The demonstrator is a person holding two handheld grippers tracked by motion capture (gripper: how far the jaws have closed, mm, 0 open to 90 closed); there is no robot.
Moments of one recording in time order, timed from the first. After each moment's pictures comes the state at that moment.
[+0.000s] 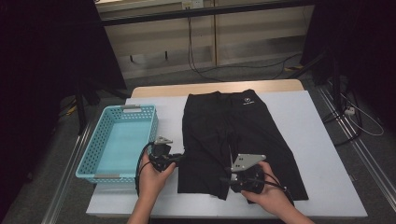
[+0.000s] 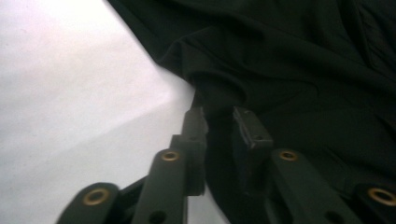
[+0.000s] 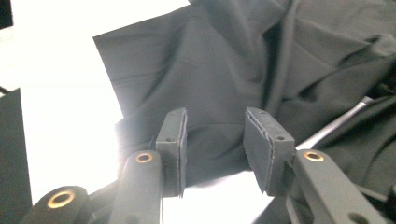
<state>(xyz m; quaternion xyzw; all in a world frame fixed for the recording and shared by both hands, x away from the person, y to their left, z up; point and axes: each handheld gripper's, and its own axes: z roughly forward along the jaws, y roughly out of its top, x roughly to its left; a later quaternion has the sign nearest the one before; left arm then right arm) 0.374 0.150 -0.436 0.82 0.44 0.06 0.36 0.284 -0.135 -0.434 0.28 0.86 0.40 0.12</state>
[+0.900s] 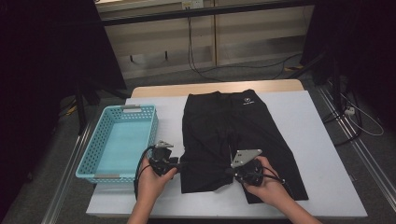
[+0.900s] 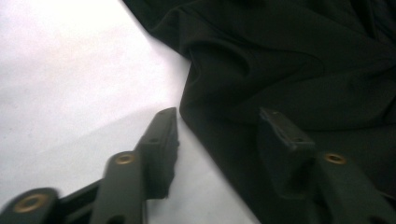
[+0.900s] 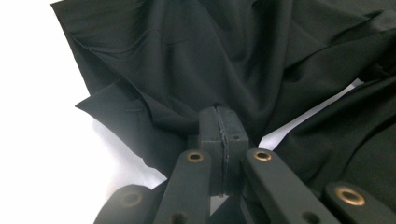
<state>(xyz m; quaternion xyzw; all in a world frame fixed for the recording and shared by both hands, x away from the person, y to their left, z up) 0.364 0.151 -0.442 0.83 0.45 0.03 0.34 0.307 -0.144 -0.448 0.27 0.89 0.36 0.13</state>
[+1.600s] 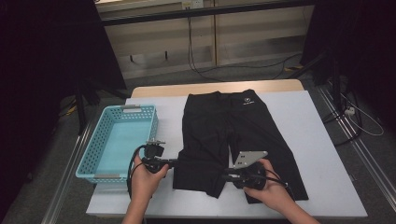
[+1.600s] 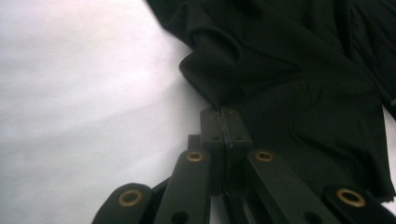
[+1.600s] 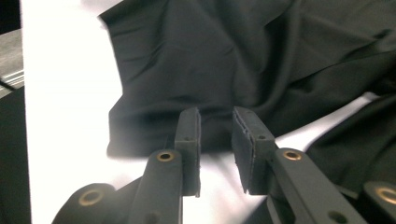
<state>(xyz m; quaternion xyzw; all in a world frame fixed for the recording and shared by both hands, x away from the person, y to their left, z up) 0.366 0.171 -0.423 0.80 0.50 0.01 0.34 0.293 -0.143 -0.438 0.27 0.87 0.40 0.10</state>
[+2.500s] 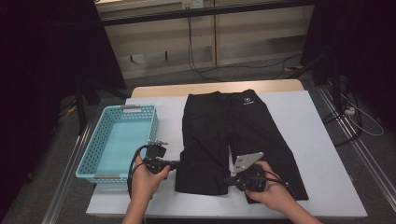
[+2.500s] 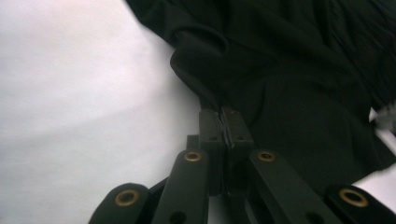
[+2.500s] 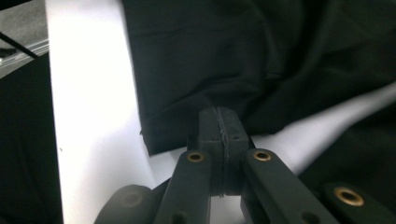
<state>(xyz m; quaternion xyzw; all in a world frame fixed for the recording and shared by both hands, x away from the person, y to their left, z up) 0.362 0.162 -0.423 0.81 0.48 -0.03 0.34 0.292 -0.149 -0.438 0.25 0.89 0.37 0.06</state>
